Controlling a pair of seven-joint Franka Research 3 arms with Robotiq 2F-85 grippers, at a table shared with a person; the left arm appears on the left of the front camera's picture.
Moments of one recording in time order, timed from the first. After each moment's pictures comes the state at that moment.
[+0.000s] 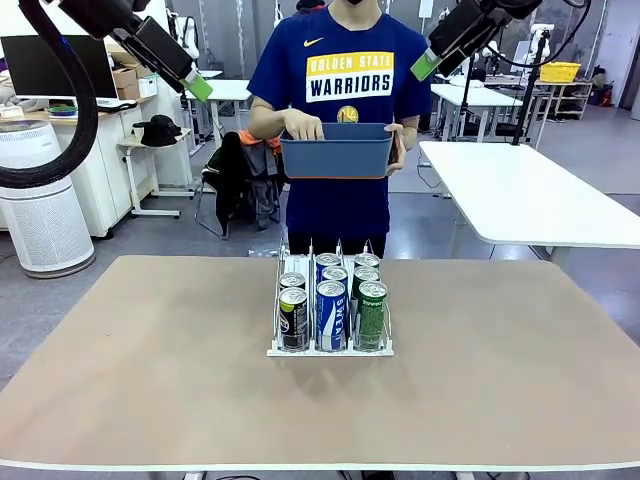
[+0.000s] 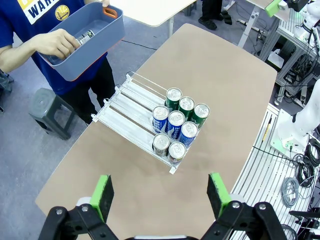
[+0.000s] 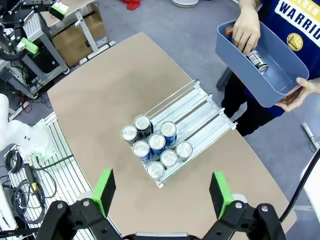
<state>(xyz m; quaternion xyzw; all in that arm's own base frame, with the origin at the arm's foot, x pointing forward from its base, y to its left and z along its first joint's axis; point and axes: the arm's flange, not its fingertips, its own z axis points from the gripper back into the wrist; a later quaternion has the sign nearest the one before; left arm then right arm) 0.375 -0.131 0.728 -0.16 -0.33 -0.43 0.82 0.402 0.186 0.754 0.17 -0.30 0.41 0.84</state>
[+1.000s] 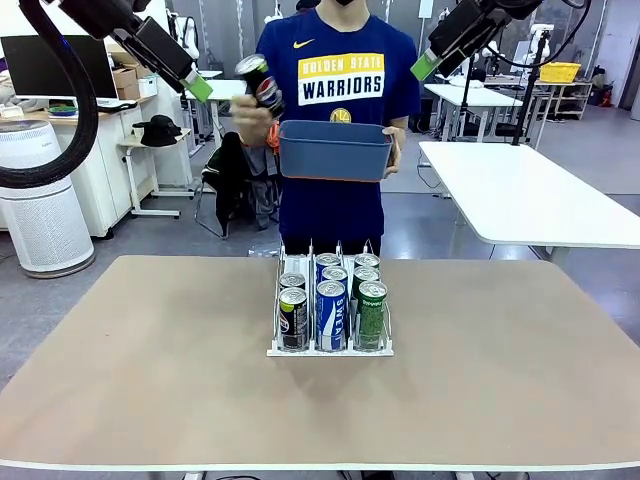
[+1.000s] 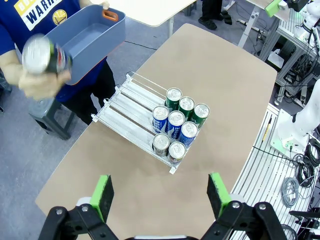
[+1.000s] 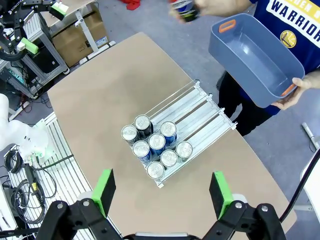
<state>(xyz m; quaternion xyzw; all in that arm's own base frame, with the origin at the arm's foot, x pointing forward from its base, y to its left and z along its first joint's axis) 0.375 -0.131 0.728 -0.16 -0.33 -0.43 0.82 0.402 0.186 0.754 0.17 -0.30 0.41 0.84</state>
